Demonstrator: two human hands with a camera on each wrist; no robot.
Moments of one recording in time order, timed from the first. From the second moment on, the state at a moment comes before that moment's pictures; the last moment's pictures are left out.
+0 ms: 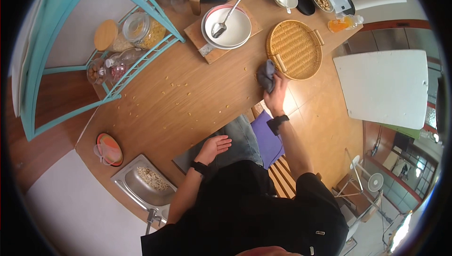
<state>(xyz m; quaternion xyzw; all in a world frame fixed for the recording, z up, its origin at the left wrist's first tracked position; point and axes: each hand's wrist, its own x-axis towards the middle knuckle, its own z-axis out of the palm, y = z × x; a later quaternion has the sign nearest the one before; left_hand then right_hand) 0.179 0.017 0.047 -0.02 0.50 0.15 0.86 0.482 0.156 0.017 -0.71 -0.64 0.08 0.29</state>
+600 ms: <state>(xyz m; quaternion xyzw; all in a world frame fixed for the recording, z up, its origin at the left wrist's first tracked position) 0.194 -0.022 -0.044 -0.33 0.39 0.37 0.78 0.427 0.150 0.051 -0.72 -0.52 0.18 0.43</state>
